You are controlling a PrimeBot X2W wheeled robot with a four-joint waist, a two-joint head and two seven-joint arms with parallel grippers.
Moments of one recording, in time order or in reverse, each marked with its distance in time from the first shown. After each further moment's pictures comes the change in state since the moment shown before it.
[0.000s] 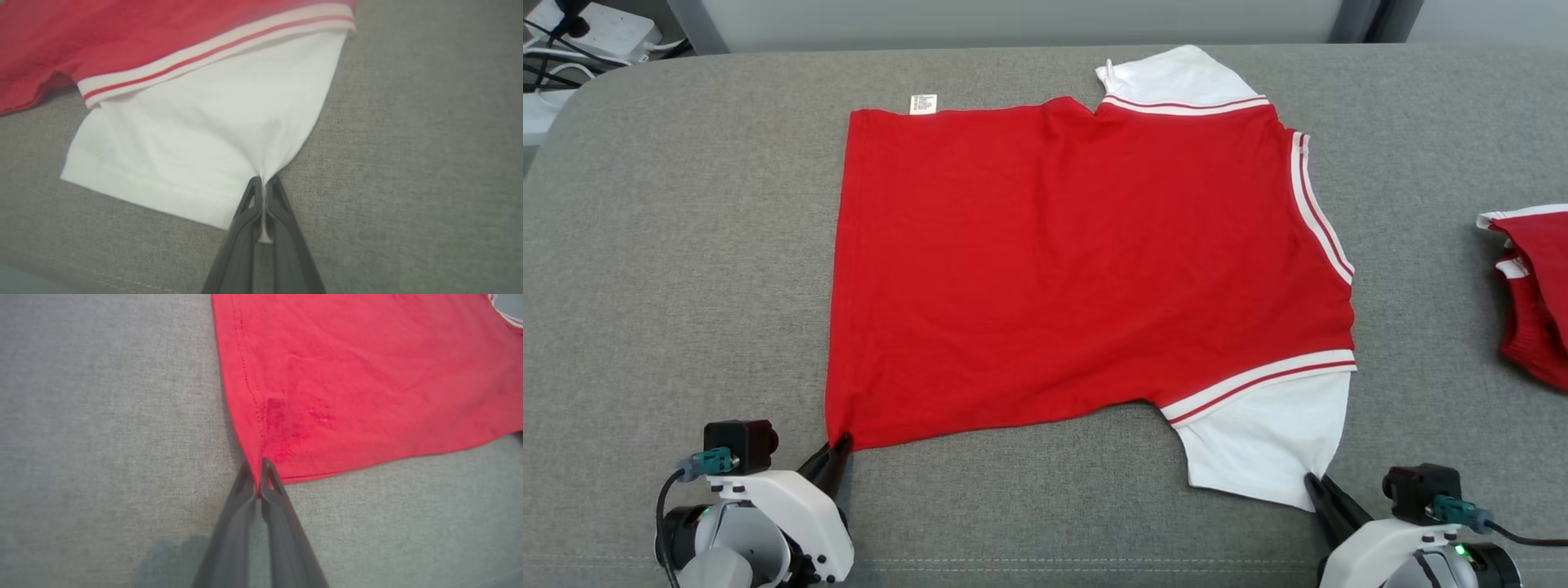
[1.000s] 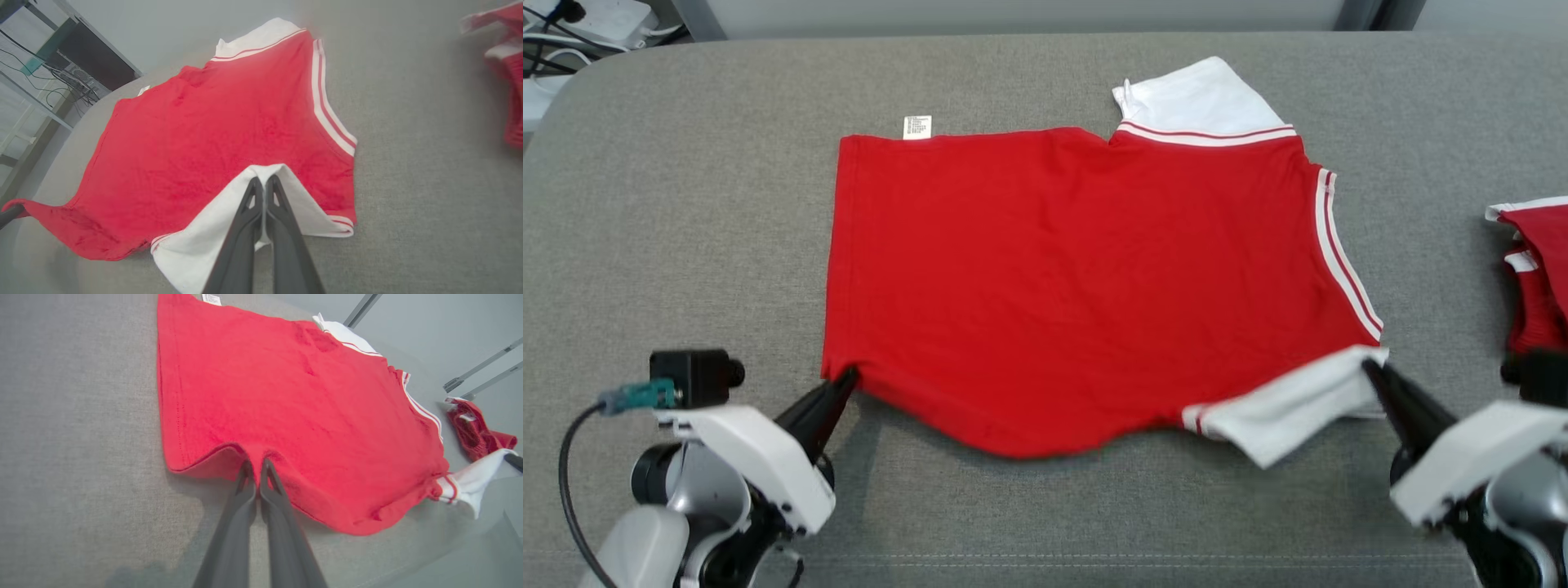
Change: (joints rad) left arm 0.114 0.106 0.075 -0.542 -0.212 0.072 0.326; right arm 0.039 0.024 -0.205 -0.532 0.253 0.002 0.438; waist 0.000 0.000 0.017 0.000
